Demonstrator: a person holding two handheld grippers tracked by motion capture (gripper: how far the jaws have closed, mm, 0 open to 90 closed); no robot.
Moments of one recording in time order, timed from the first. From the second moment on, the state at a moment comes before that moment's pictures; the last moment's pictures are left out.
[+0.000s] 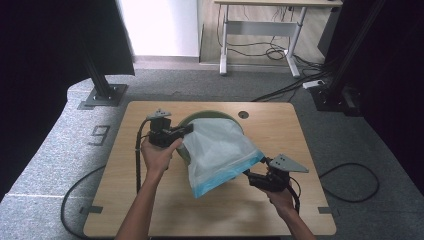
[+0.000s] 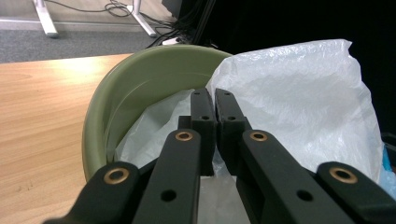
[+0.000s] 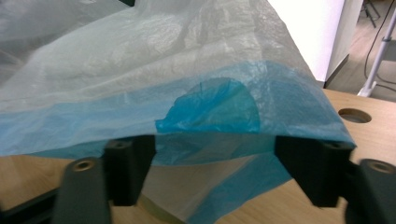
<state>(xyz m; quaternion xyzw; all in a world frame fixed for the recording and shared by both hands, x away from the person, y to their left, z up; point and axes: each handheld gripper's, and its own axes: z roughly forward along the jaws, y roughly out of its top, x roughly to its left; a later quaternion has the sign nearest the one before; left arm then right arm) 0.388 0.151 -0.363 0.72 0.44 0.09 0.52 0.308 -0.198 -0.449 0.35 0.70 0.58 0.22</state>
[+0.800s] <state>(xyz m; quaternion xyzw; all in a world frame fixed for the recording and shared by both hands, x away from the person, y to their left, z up) 0.344 0.139 -0.333 0.75 0.37 0.14 0.53 0.308 -0.201 -0.431 0.35 0.71 0.56 0.24</state>
